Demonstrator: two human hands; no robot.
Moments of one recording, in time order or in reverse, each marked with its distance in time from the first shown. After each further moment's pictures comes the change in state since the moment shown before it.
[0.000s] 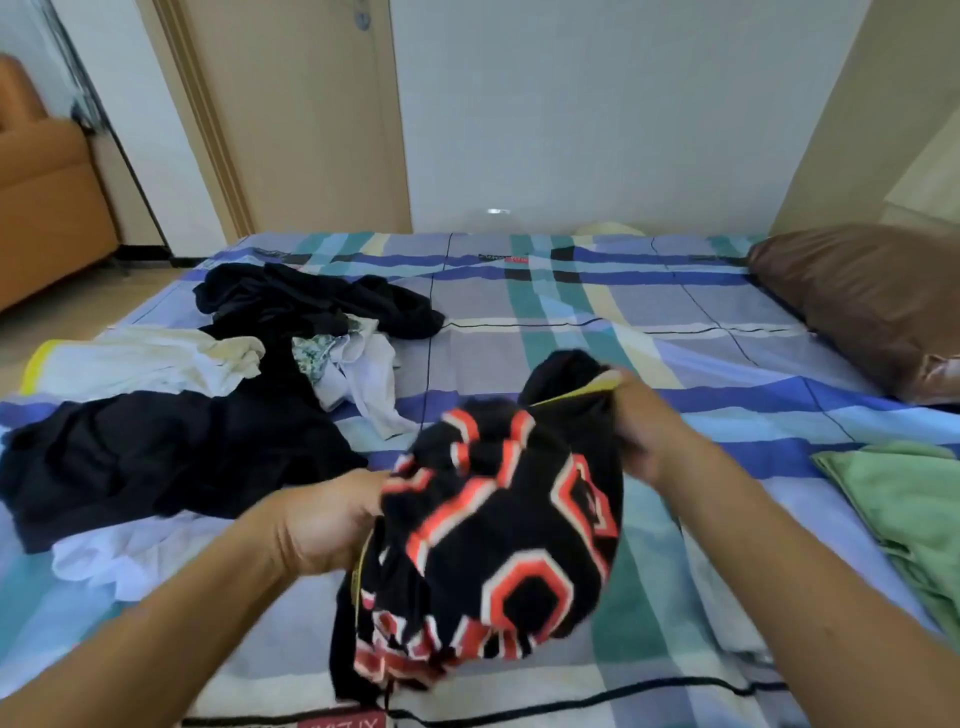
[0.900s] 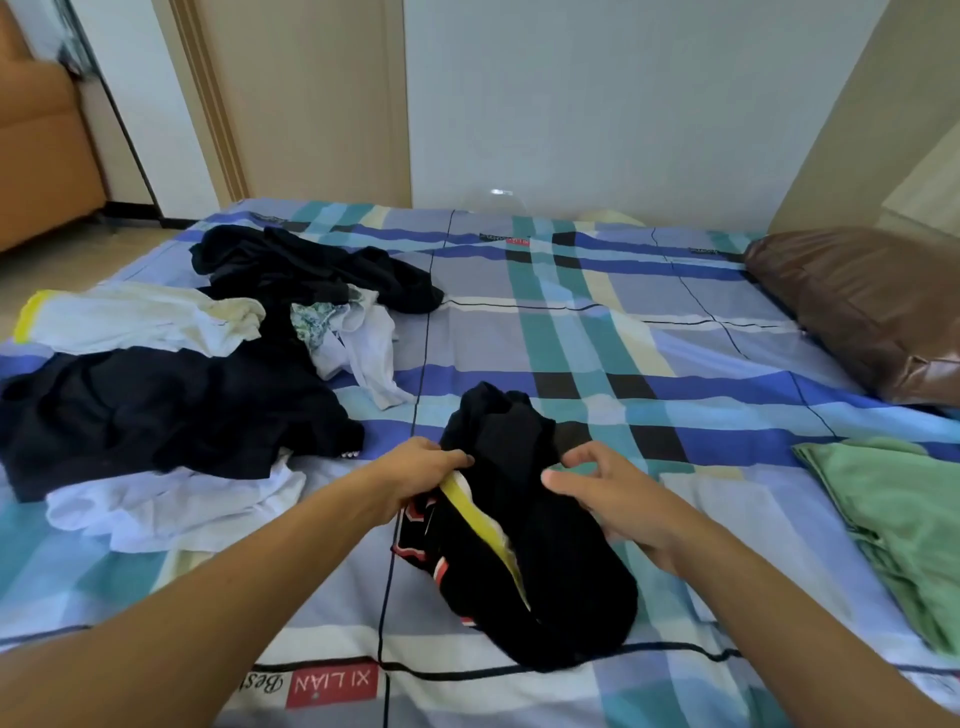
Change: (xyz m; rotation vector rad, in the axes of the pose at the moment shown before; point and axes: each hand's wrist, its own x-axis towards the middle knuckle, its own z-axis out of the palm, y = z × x) left_hand 0.094 -0.092 -0.055 0.311 0.571 -0.359; right_hand -0.056 0.056 -0.010 -0.669 0.026 0.319
